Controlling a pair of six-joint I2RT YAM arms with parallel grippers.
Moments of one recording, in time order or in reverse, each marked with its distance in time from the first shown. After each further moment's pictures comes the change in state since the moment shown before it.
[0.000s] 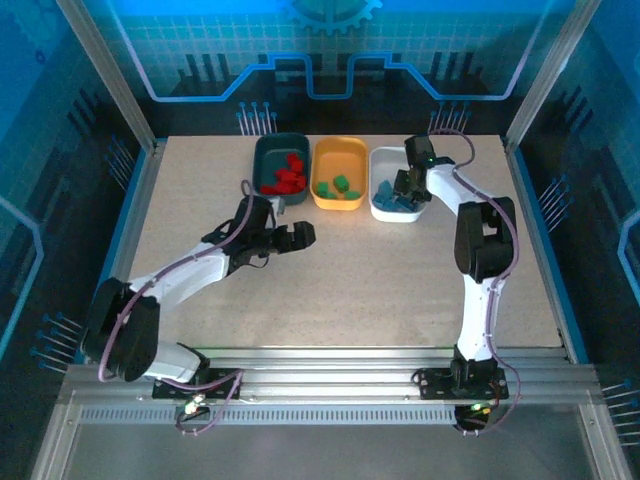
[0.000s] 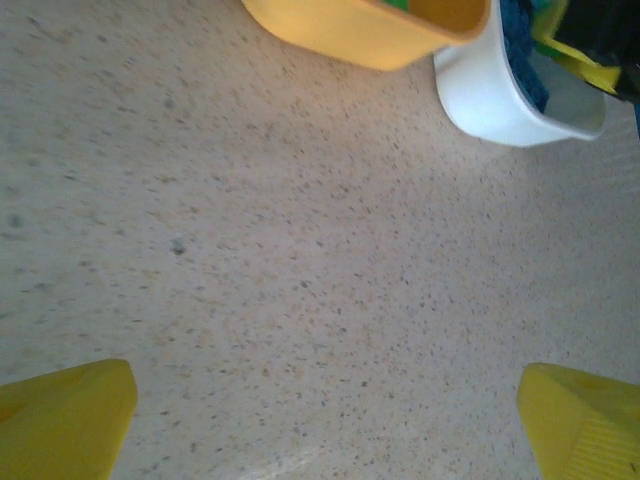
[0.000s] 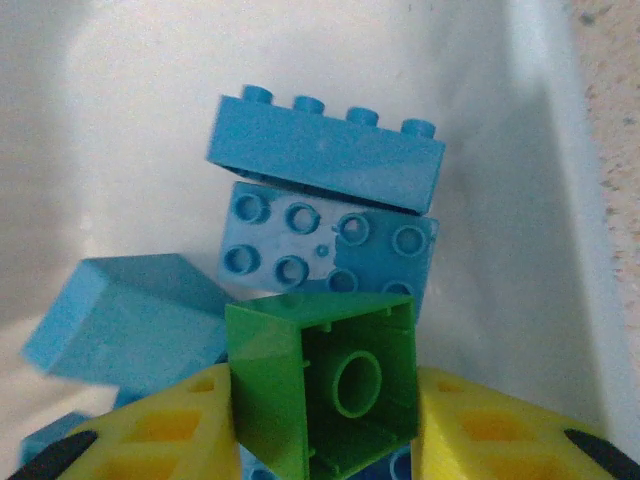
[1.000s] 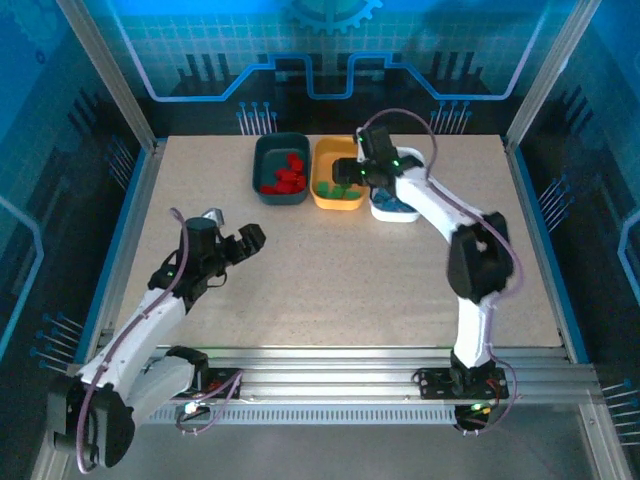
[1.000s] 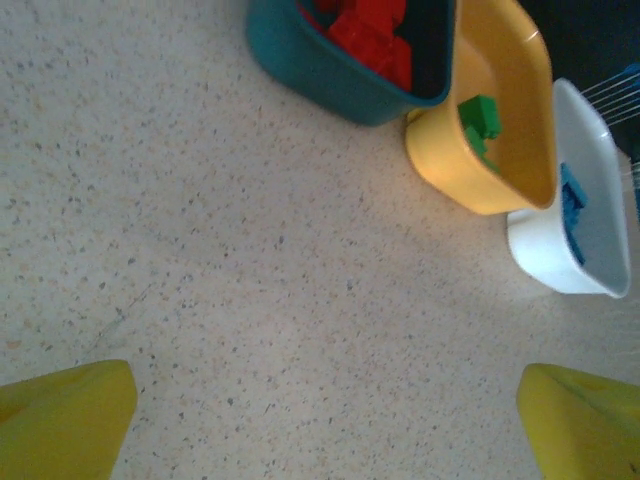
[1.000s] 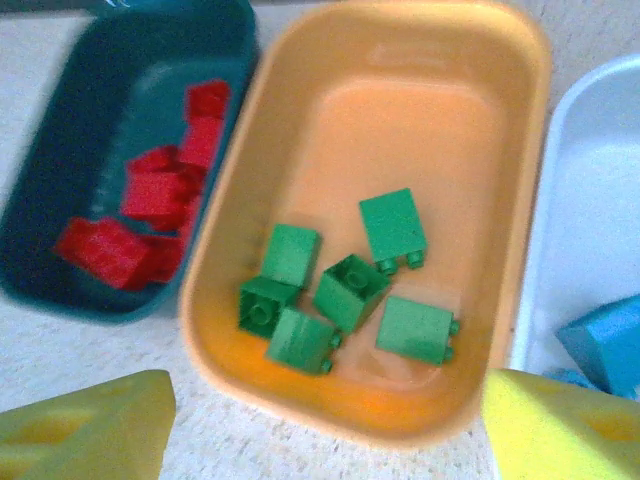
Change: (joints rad) left arm 0.202 -0.465 -0.220 -0.121 -0.128 -0.095; right arm 0.277 -0.217 -0.049 0.146 -0.080 -0.078
